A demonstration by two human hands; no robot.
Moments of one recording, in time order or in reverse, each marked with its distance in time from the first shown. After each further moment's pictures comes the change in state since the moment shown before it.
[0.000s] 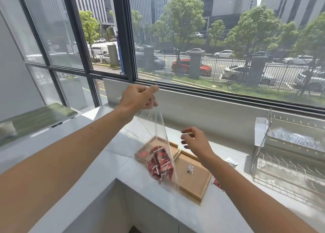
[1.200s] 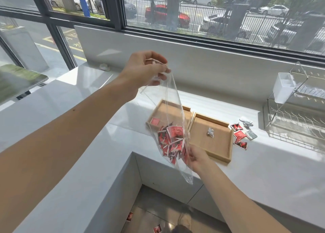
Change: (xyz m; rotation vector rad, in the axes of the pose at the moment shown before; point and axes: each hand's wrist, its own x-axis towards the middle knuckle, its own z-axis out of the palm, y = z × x) left_hand 0.082 -0.131 -0.106 -0.157 -0.342 -0.093; right_hand 0.010 0.128 0.211 0.852 0.301 0.884
